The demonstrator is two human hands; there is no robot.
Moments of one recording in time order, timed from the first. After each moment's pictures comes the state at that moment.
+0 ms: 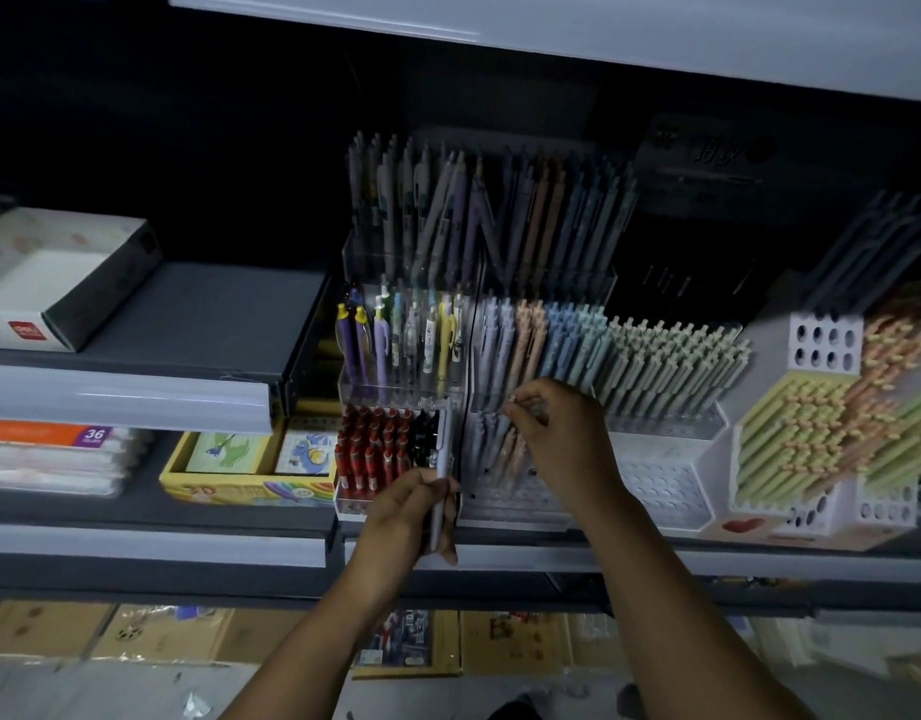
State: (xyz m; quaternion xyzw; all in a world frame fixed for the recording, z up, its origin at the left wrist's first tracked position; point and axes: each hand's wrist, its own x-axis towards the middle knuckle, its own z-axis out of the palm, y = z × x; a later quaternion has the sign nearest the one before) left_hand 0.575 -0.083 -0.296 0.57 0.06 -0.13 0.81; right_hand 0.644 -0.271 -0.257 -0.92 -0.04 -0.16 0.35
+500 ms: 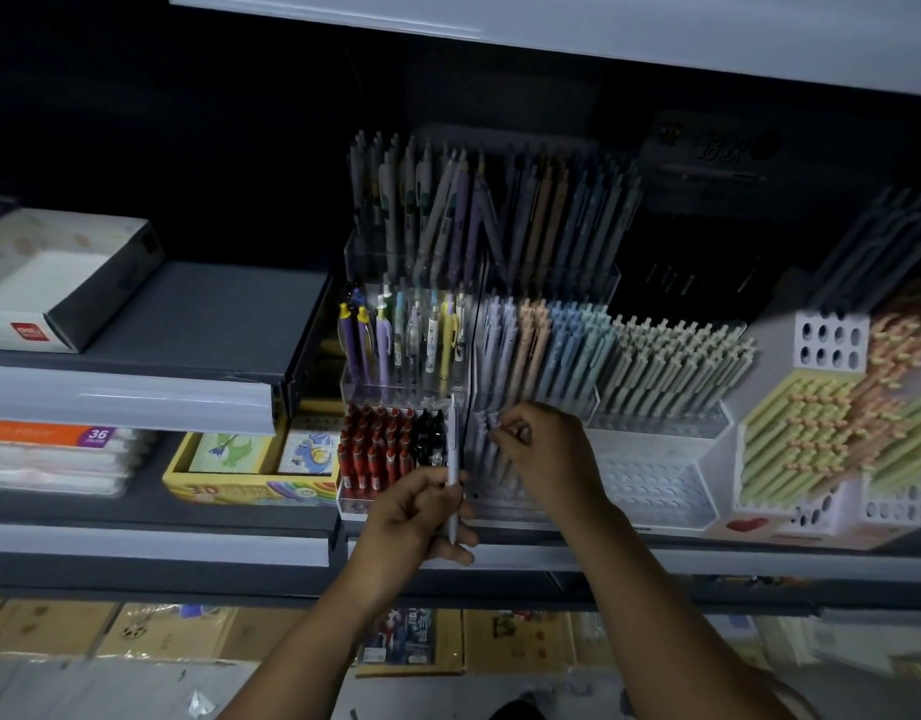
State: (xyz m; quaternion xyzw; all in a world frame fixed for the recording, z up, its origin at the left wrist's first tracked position) left_hand 0.574 -0.080 -0.302 0.59 0.02 -0.15 0.79; right_hand 0.644 -0.264 -0.283 -0.94 -0.04 -0.11 0.32
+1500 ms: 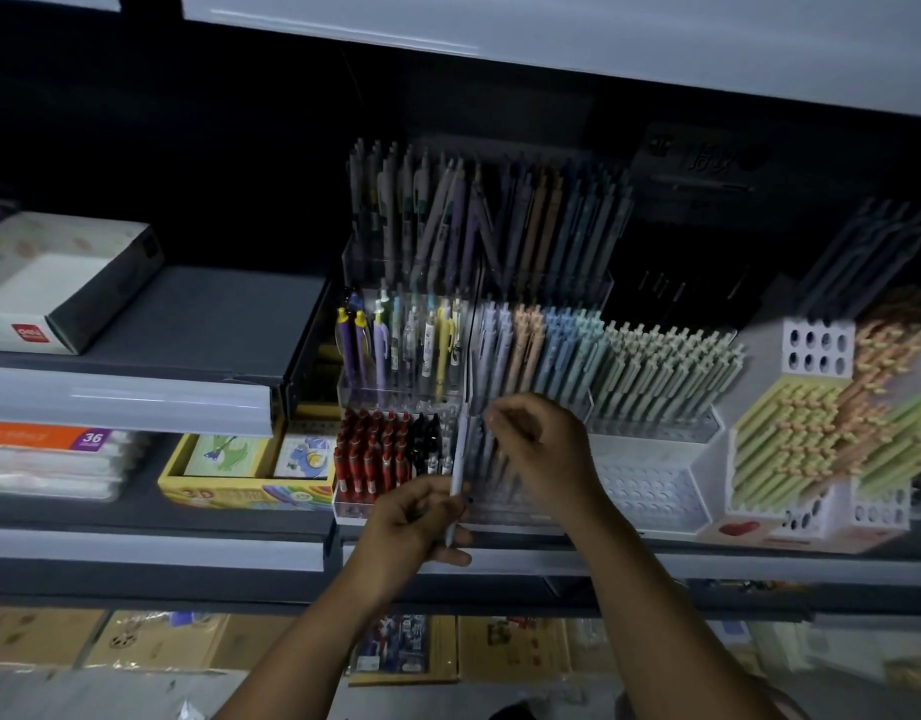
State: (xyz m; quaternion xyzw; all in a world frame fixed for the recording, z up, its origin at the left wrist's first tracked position) left_hand 0.577 -0.082 -0.309 0.62 0.03 -0.15 0.77; right_hand 0.627 -0.257 -0.251 -0.87 -0.04 -0.09 0.48
